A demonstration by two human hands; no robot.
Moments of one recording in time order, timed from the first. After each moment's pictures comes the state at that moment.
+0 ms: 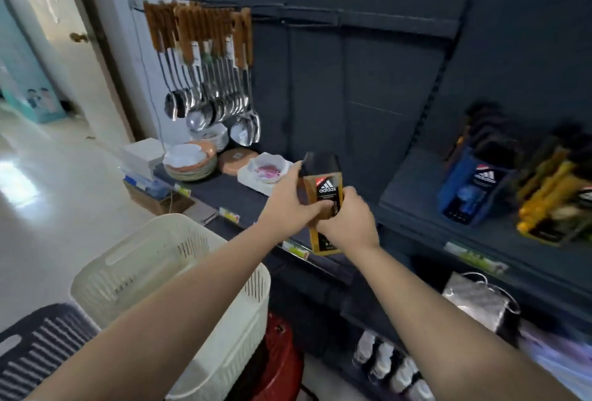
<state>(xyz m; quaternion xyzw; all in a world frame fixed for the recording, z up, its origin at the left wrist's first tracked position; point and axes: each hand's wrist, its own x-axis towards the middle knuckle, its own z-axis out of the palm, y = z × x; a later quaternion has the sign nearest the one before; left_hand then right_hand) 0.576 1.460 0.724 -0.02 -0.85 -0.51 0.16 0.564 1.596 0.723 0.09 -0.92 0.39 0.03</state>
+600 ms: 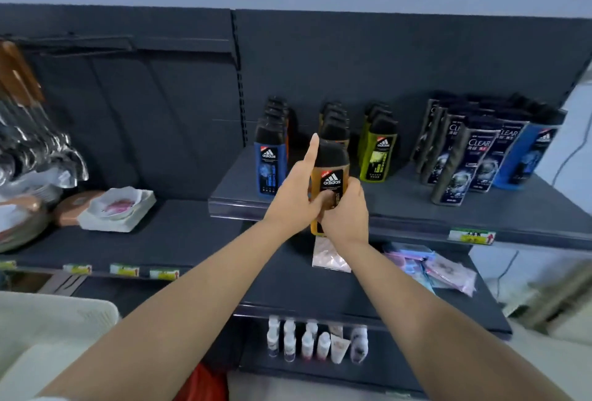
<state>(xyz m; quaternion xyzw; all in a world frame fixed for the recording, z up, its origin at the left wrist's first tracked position) 0.600 1.769 0.763 -0.31 -0.83 -0.44 0.13 0.645 1.874 0.749 -0.13 -0.84 0.47 0.26</state>
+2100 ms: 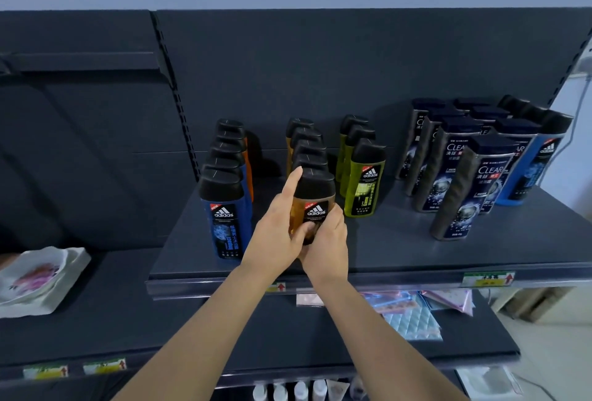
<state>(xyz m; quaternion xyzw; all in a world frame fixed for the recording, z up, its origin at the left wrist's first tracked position) 0.490 1.810 0.745 -0.33 -0.84 -0.43 0.12 0.523 1.907 0.710 -0.21 -0.87 0.36 0.27</state>
